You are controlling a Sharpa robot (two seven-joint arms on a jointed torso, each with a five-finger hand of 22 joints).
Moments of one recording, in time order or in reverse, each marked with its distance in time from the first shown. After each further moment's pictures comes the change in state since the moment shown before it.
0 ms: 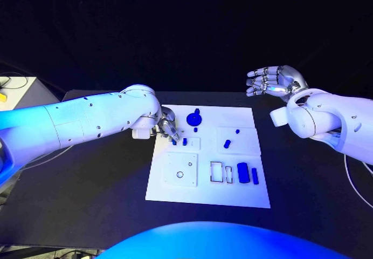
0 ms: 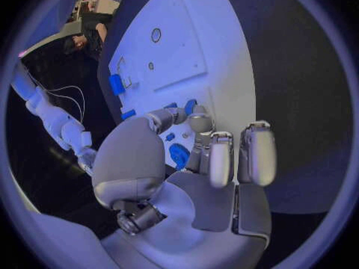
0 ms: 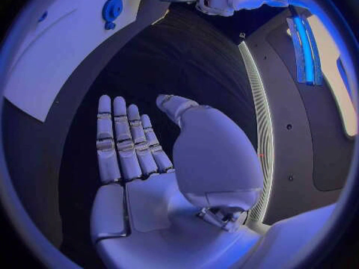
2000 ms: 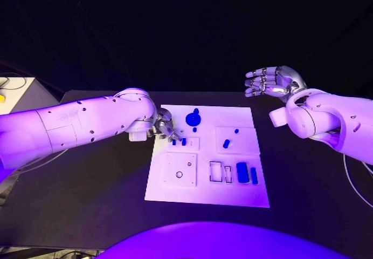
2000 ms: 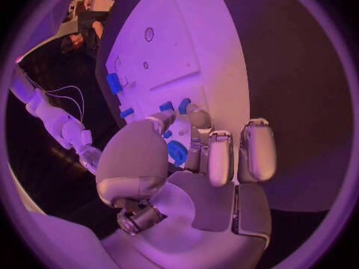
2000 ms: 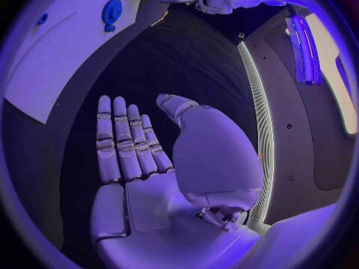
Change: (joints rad) left arm -0.014 -0.043 0.006 0.038 -0.022 -0.063 0.020; left_hand -0.014 0.024 -0.343 0.165 -0.258 0.001 -0.005 -0.058 -0.014 -0.059 0.001 -0.040 -0.065 0.000 -0.007 -0.029 0.000 0.000 -0.031 -0.001 -0.047 -0.023; right arm -0.002 -0.003 0.000 0.003 0.000 0.014 0.000; right_hand 0.000 0.000 -0.004 -0.004 -0.020 0.000 0.000 -0.004 -0.002 0.000 0.000 0.000 -0.014 0.000 0.000 -0.010 -0.009 0.000 -0.004 0.004 0.000 -0.020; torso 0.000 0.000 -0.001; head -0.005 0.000
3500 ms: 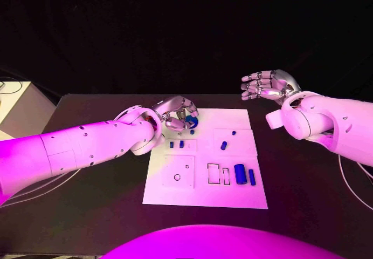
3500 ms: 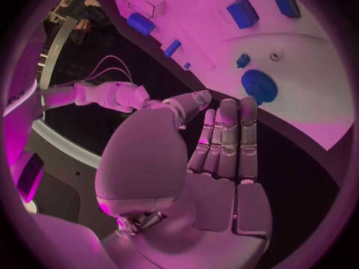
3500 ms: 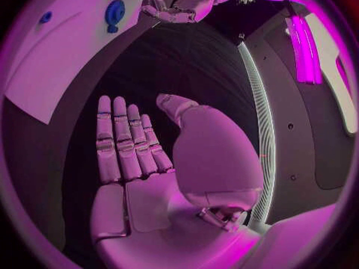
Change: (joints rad) left arm -0.116 -0.003 0.023 0.051 -0.100 -0.712 0.614; left_hand 0.382 -0.087 0.240 -0.276 -0.006 -0.148 0.119 -0.299 -0.413 -0.443 0.147 -0.548 -0.533 -0.411 0.136 -0.509 -0.560 0.102 -0.525 0.114 -0.391 -0.497; right arm -0.009 0.009 0.000 -0.027 0.002 0.024 0.005; right_hand 0.000 0.000 0.003 -0.003 0.000 0.007 0.001 0.000 0.000 0.000 0.000 0.008 -0.005 0.000 0.000 0.000 -0.003 0.000 0.000 0.000 0.000 -0.008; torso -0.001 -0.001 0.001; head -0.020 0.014
